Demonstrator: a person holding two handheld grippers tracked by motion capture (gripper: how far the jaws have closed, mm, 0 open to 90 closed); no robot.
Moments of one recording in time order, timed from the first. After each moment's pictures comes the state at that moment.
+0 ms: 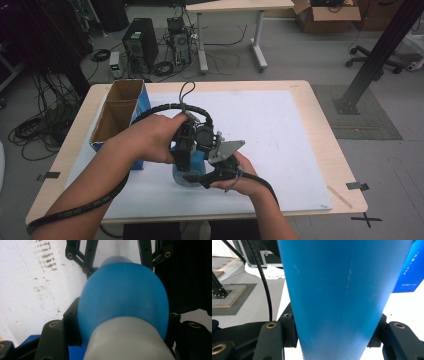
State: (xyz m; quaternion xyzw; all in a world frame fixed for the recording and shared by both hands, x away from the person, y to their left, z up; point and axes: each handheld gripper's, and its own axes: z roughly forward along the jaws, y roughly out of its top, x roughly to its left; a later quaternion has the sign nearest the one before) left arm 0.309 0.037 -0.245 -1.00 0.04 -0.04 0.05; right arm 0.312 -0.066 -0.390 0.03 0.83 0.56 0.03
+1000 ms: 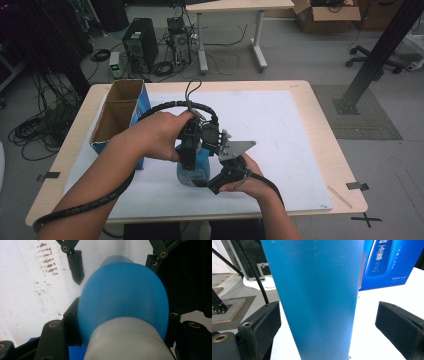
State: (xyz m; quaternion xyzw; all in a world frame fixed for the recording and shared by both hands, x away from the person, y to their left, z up) left arm 0.311 0.029 -0.241 -1.00 0.04 -0.03 0.05; right arm 0.314 -0.087 -0.398 0.08 0.81 0.59 0.02
